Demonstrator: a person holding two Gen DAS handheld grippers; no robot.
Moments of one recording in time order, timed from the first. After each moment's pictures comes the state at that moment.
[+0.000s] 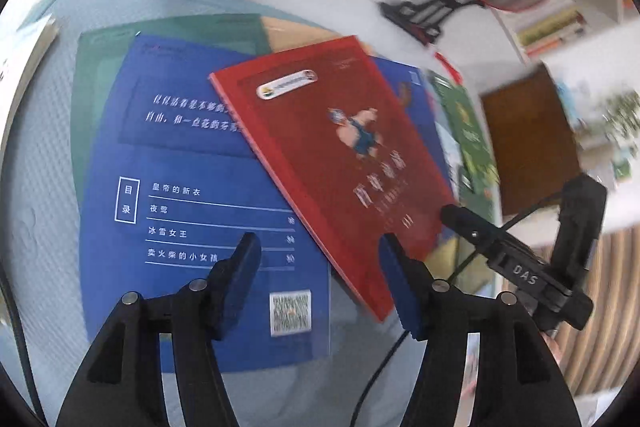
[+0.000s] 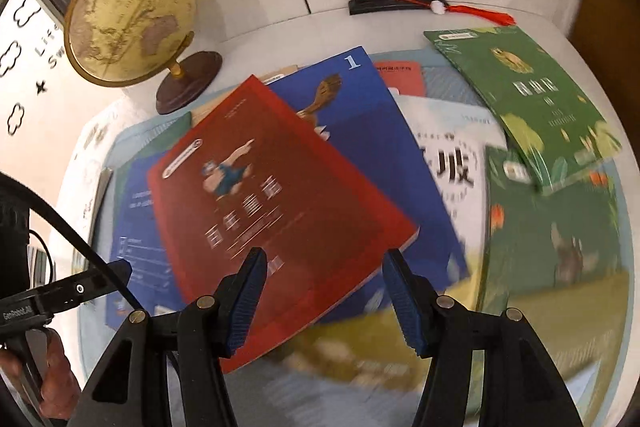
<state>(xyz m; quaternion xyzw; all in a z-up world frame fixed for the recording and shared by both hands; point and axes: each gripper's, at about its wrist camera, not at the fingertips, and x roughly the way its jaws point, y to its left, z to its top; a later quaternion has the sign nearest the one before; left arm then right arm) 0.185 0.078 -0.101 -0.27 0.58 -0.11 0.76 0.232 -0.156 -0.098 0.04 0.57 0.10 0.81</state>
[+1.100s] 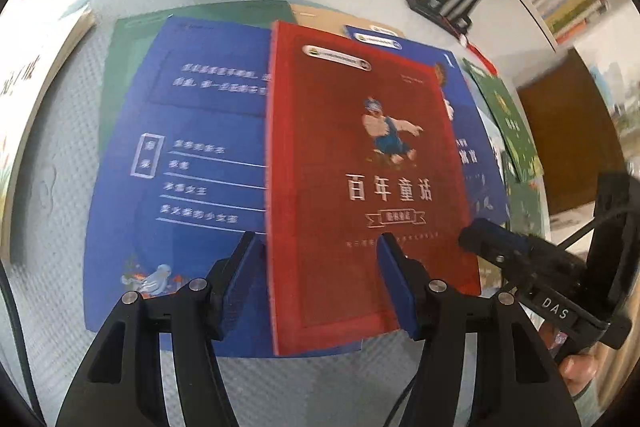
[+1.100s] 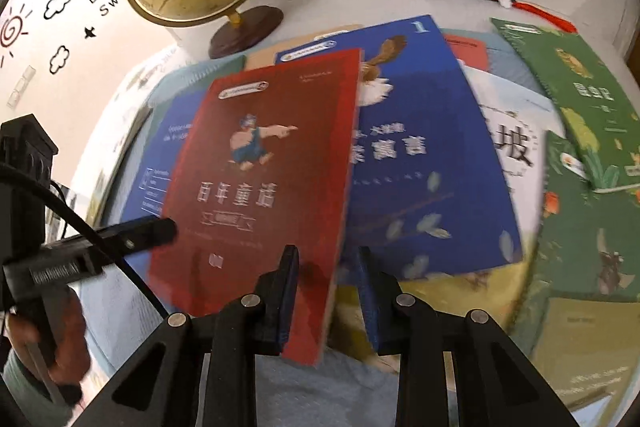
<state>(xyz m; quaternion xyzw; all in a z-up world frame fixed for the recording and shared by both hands) 0.158 0.051 -0.113 -0.19 0.57 -0.06 0.79 0.198 -0.137 -0.119 0.01 0.58 0.21 0.79</state>
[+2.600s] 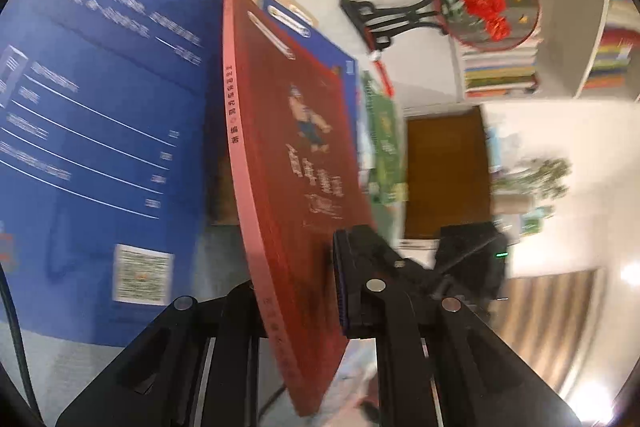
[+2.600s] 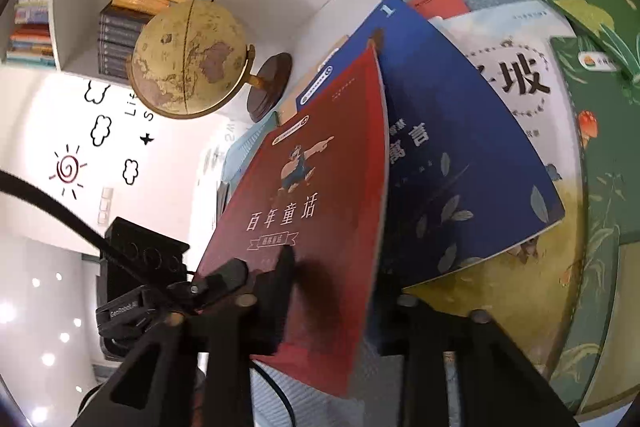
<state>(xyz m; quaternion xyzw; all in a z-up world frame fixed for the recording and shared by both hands) 0.173 0.042 -0.119 -0.43 0.54 -0.20 0.69 0.212 -0.190 -0.122 0.29 0.57 0.26 0.72</state>
